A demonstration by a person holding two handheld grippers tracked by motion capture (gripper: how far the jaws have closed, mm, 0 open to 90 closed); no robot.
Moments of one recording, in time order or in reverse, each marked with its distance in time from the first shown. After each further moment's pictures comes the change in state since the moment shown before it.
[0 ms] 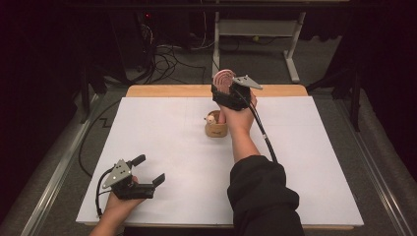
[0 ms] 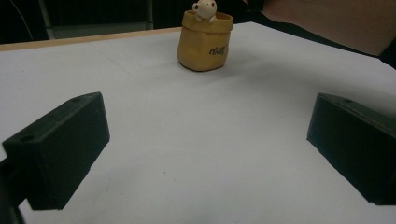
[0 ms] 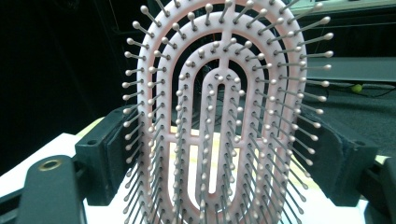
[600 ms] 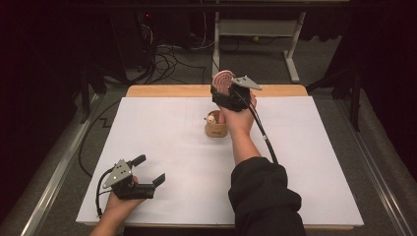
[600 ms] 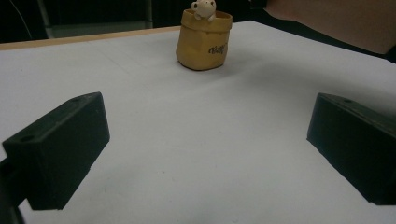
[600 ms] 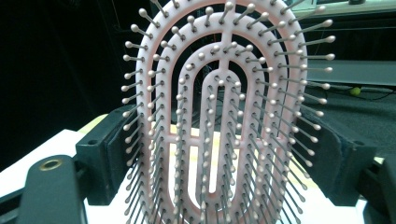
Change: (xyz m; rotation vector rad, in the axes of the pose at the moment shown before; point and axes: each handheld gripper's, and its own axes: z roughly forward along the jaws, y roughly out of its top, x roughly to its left) left arm -0.001 0.000 0.001 0.004 -0.002 -0.001; right arm 0.004 0.001 -0.005 0.001 -0.002 -0.019
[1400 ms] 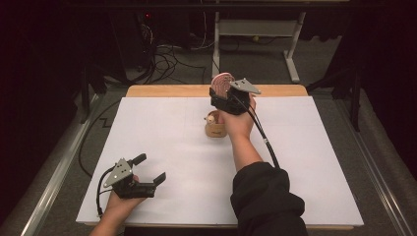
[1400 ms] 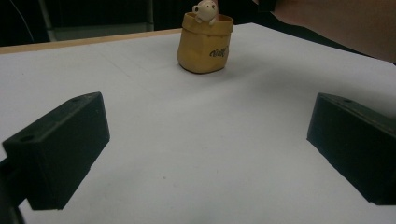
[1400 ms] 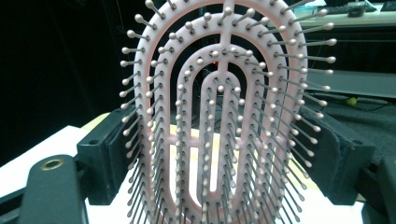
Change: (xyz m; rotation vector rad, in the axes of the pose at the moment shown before) left arm 0.000 0.002 0.002 -0.010 0.003 0.005; right arm 0.009 -0.002 -0.012 -0.021 -0.001 -0.038
